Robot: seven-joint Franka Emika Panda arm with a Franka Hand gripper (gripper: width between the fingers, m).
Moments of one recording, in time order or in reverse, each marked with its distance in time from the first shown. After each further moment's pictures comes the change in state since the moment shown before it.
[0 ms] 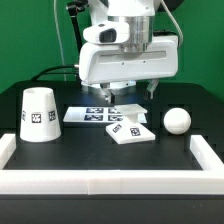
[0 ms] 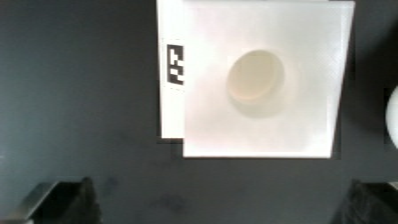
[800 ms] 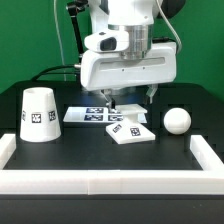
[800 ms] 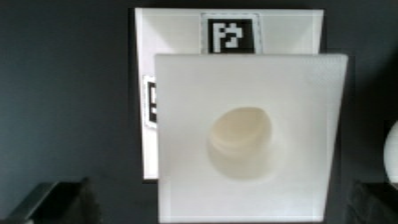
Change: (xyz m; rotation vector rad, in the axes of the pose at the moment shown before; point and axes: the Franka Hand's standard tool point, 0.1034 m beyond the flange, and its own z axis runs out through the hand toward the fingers) arm -0.016 -0.009 0.019 0.011 -0.010 0.002
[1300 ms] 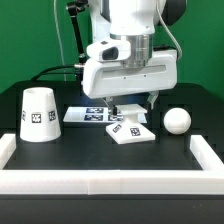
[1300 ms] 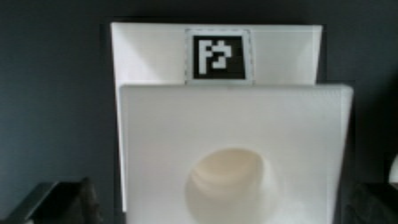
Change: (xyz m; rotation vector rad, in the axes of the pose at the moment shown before) arm -0.006 -0.004 0.017 0.009 -0.015 -0.011
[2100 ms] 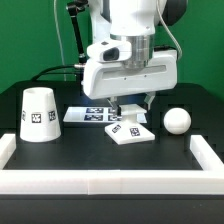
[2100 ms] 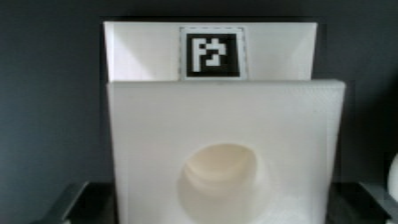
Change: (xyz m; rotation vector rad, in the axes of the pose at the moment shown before) arm 0.004 -0.001 -0.003 -0.001 0.002 -0.011
